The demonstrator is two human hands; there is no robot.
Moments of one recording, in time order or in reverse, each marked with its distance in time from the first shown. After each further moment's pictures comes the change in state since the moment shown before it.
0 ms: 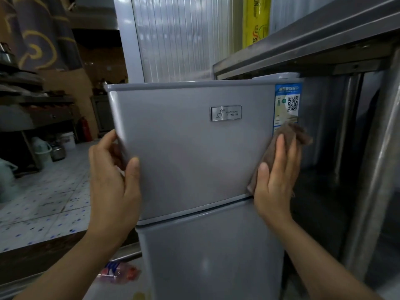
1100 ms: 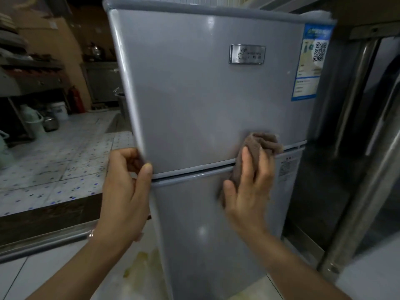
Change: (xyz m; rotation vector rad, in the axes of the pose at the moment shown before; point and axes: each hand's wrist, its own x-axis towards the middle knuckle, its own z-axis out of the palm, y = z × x) left_hand -0.070 -0.032 -0.005 -0.067 -0.202 -0.227; right_hand -0.111 -0.010 0.028 -0.084 -0.084 -0.202
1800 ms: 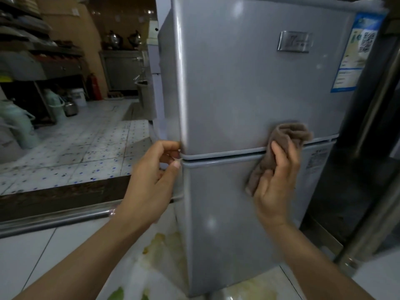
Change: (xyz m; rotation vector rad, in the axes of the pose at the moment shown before) left_hand -0.008 -0.010 -0.031 -0.089 -0.197 -0.034; right_hand 0.000 -0.016 -0.001 0.249 0.115 -0.006
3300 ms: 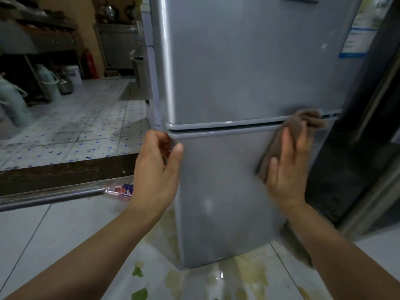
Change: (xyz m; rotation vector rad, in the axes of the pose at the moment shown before) left_hand -0.024 -0.007 0.044 0.001 0.162 -0.171; right_hand -0.014 0.062 -0.030 -0.327 -0.221 -0.098
